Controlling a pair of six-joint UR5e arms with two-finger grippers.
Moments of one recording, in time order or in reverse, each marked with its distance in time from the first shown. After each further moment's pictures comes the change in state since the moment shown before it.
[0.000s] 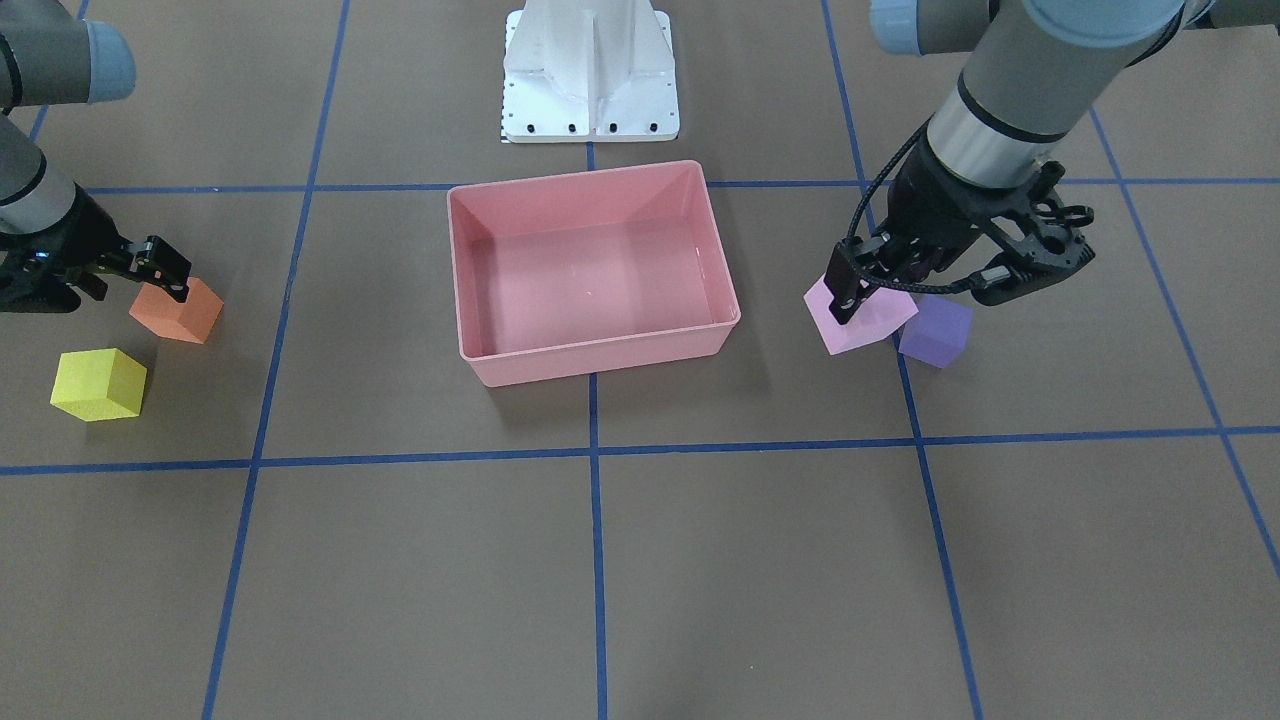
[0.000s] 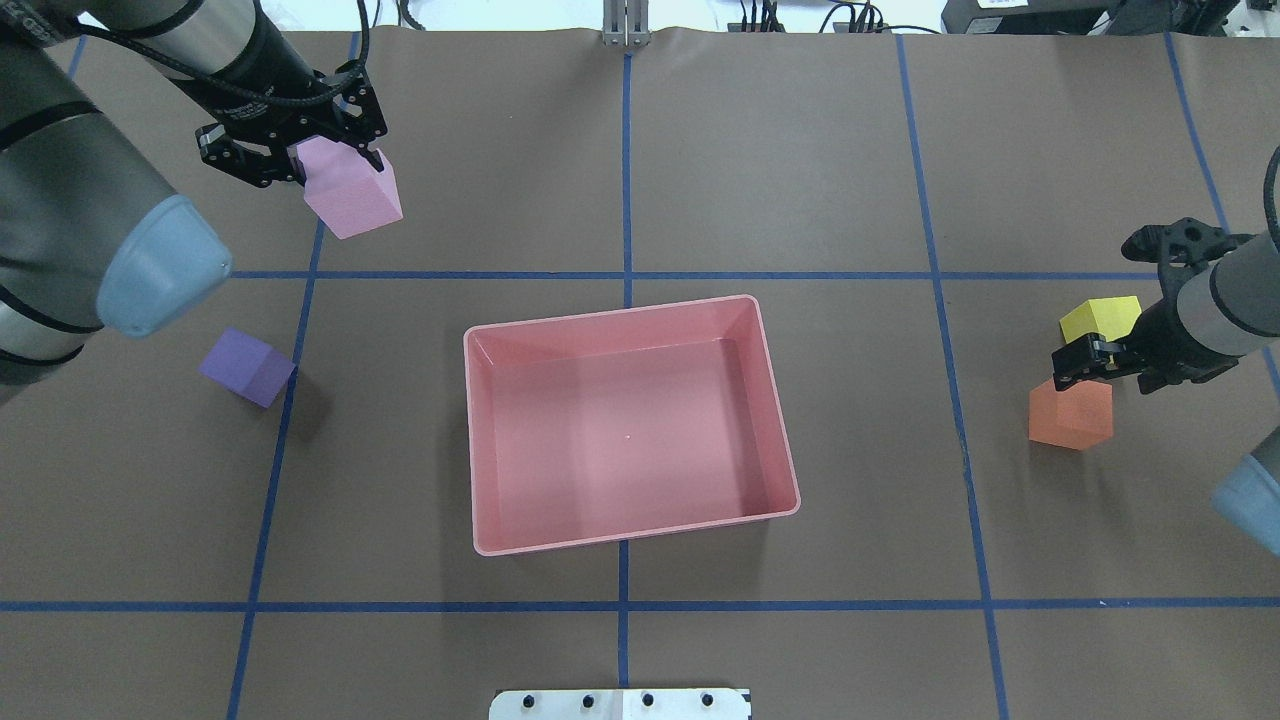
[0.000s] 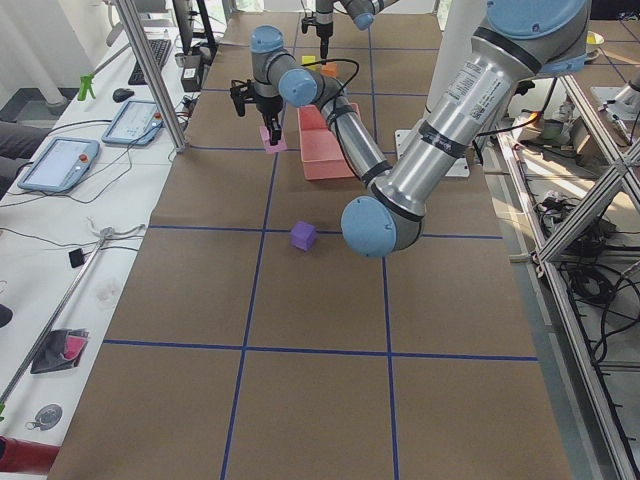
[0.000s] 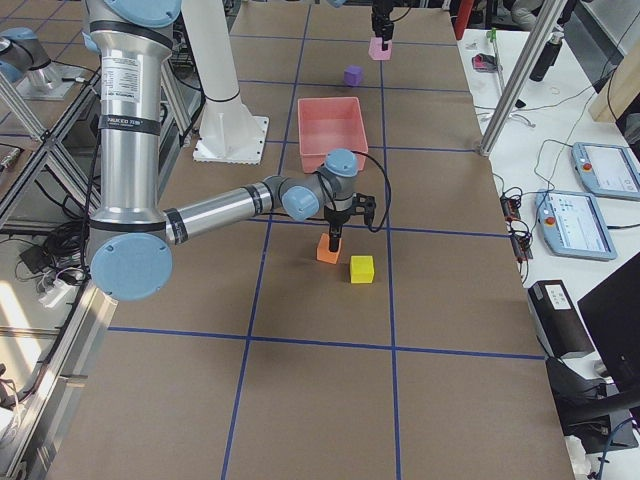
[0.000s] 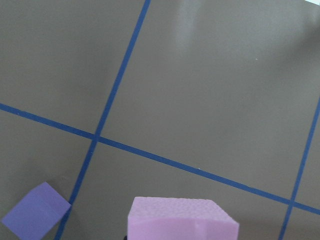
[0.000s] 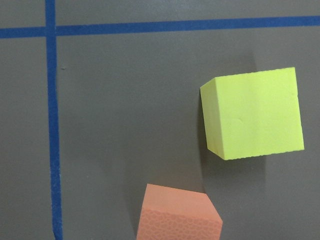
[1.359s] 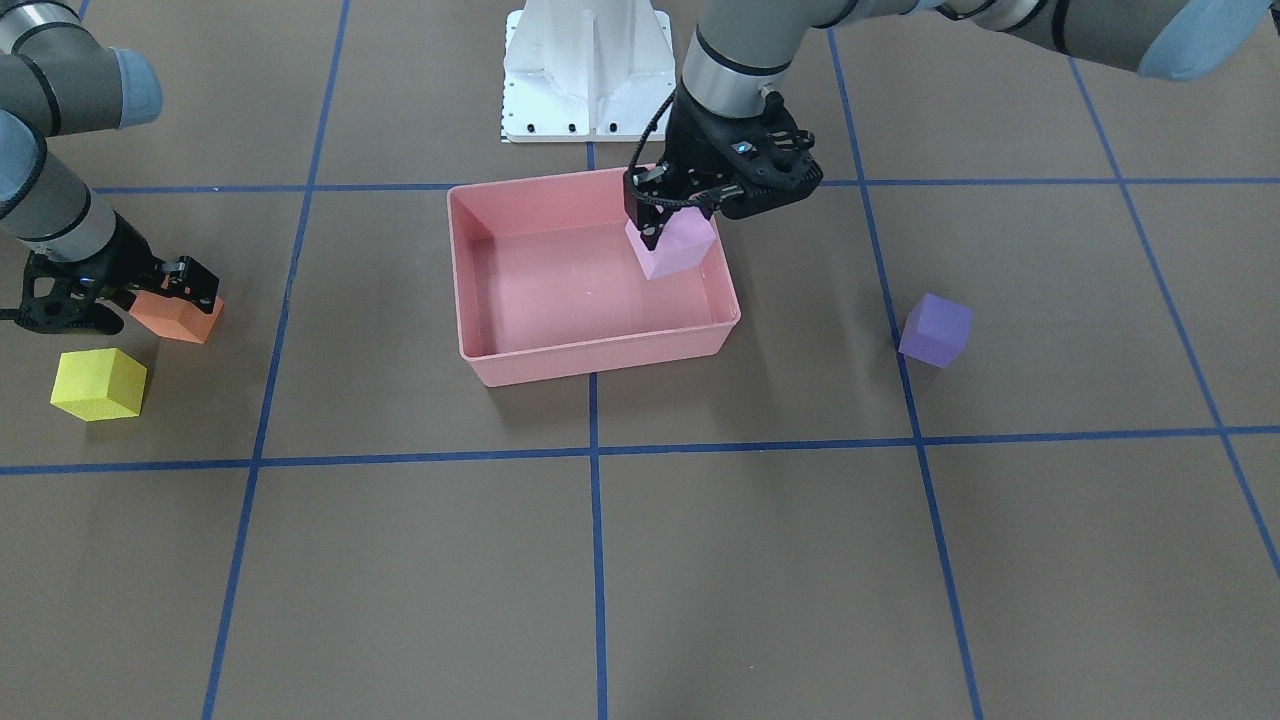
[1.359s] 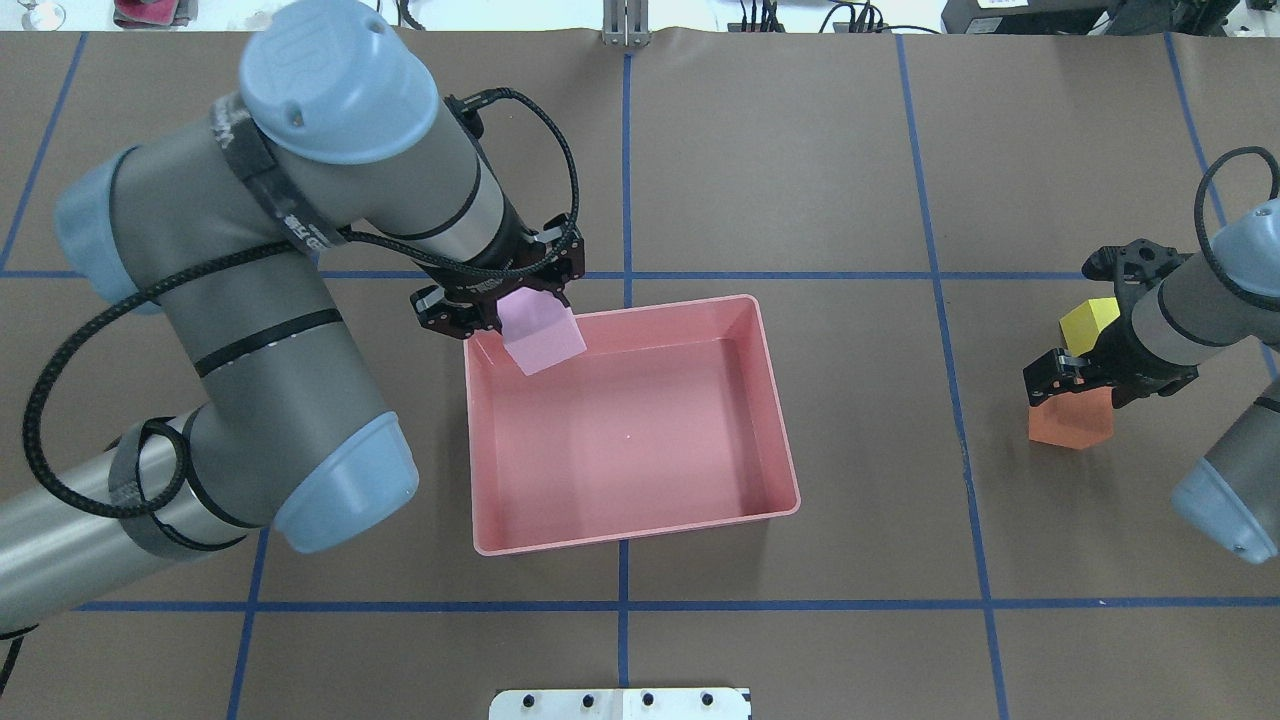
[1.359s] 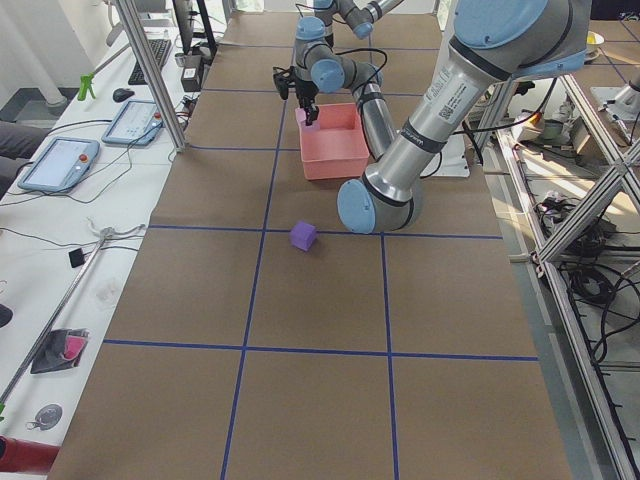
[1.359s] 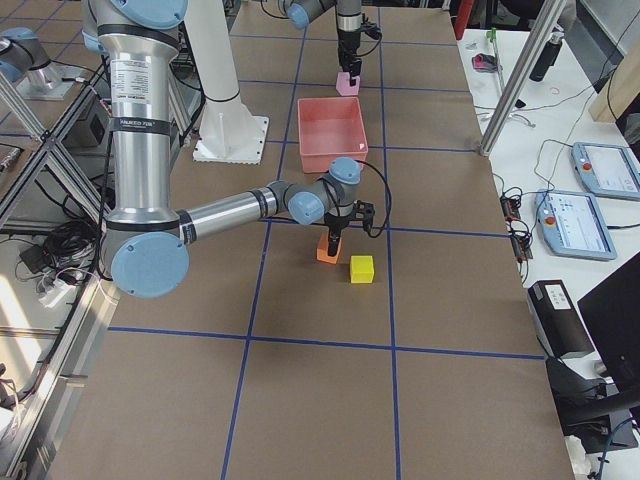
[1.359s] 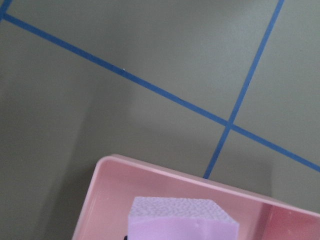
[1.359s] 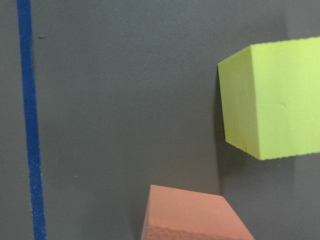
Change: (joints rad) left arm 0.341 -0.133 -0.021 0.001 0.197 -0.351; right arm -0.043 0.044 -0.074 0.002 0.006 0.011
